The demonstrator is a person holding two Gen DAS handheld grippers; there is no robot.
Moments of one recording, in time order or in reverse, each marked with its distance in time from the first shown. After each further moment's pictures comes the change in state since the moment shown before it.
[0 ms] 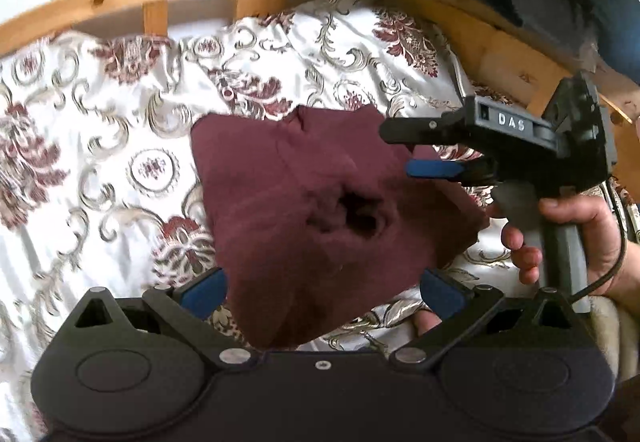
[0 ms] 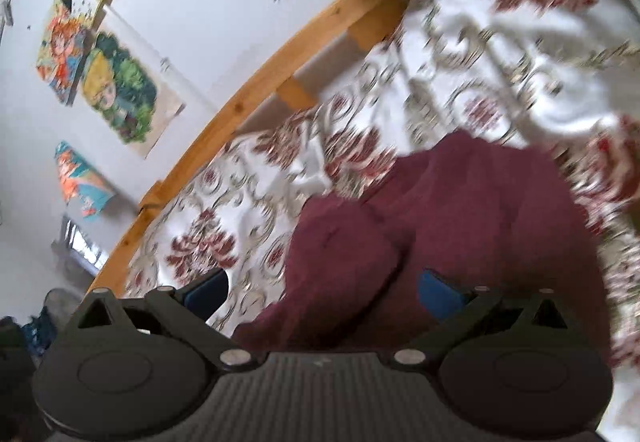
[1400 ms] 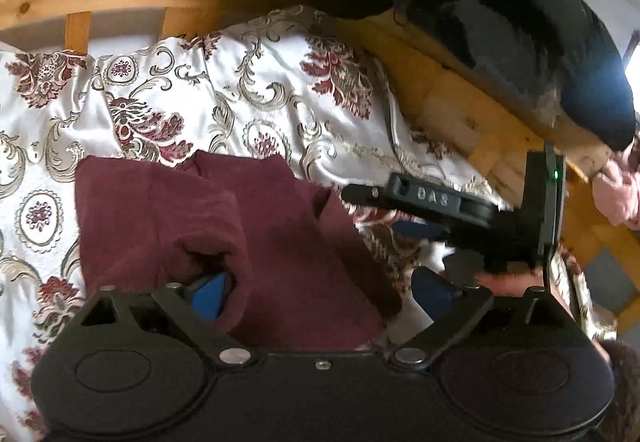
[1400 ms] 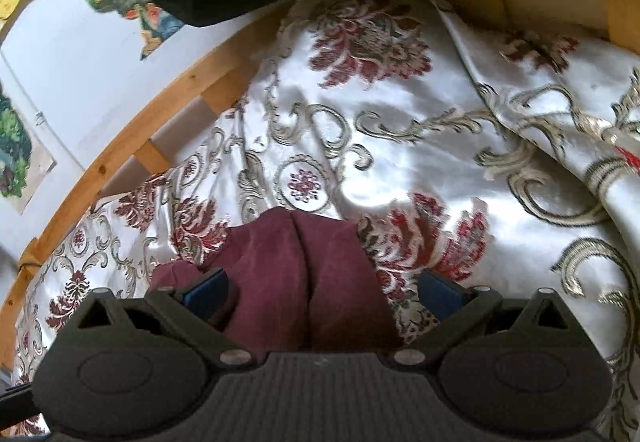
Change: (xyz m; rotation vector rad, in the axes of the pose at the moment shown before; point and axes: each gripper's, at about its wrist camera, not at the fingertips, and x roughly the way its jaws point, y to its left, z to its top) left arm 0.041 -0.057 0.055 -0.042 -0.056 -0.182; right arm -0.054 -0.041 0.023 0.061 -0.177 -0.431
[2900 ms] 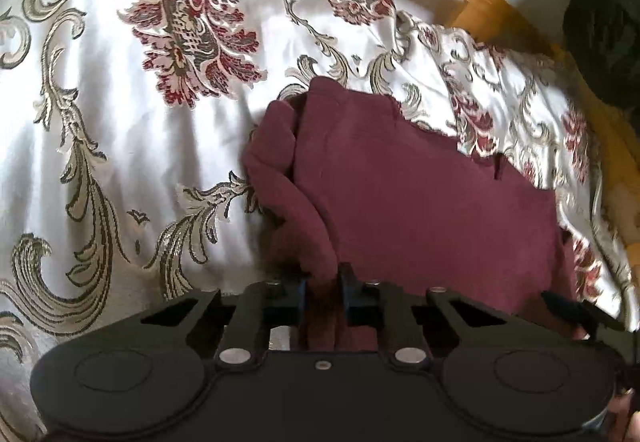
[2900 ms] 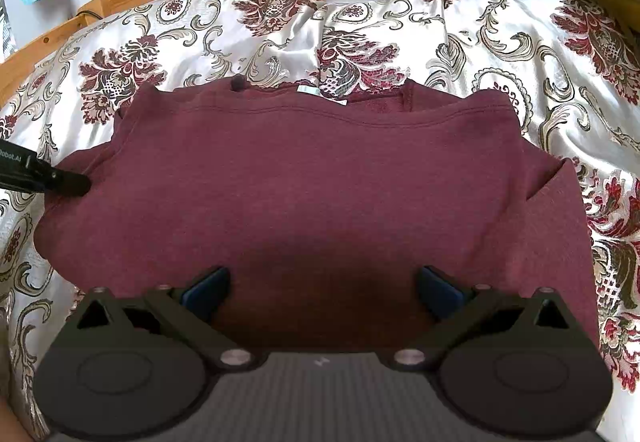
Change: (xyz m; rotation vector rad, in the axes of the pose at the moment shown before) left arm -0.072 0.234 -0.080 -0.466 0.006 0.309; right arm 0.049 0.120 -0.109 -0.621 0.247 0.016
